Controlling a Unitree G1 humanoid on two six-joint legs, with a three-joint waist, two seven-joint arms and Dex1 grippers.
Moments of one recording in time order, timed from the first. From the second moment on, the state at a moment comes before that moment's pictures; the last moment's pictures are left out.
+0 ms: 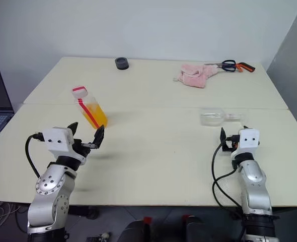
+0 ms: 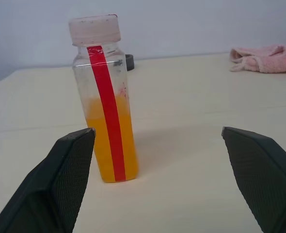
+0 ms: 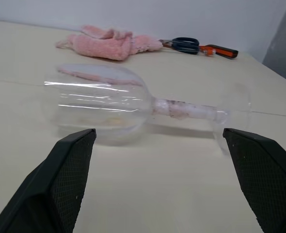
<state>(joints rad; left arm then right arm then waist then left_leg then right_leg) -0.04 0.30 0.27 -0.30 -0.25 0.22 -0.22 -0.13 -0.27 -0.17 -0.02 0.12 0.05 0.18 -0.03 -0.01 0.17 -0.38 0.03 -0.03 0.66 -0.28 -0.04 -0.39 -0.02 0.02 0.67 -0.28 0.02</state>
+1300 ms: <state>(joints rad) -0.46 0.39 0.32 0.10 -0.30 0.38 -0.21 -0.32 -0.38 0.05 -0.28 0.44 0.48 0.61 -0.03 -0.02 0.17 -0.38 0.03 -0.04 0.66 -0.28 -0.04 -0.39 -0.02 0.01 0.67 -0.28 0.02</state>
